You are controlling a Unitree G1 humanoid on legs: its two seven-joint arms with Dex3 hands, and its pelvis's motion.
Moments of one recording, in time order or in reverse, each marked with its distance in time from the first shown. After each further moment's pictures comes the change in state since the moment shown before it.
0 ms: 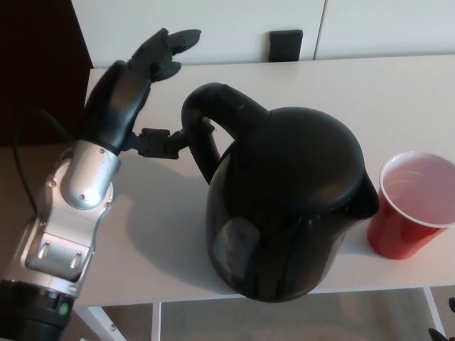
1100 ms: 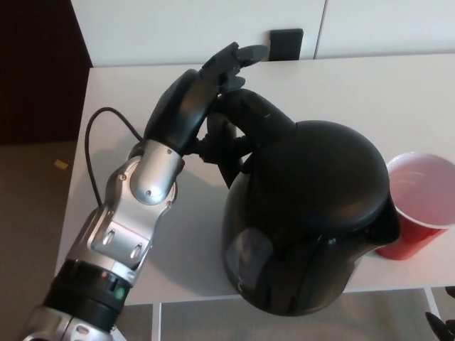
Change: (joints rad) left_arm -0.110 -0.142 -0.090 0.192 0.043 -0.044 0.041; right_arm -0.040 -0.005 0.019 -0.011 -0.012 0.008 -0.003
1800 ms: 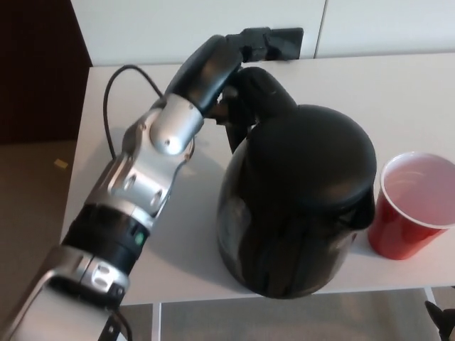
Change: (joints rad) left_arm -0.268 -0.024 -0.006 0.272 -0.027 0.062 -0.134; right_arm -0.028 -0.001 -0.017 -0.008 0.001 0.001 0.009
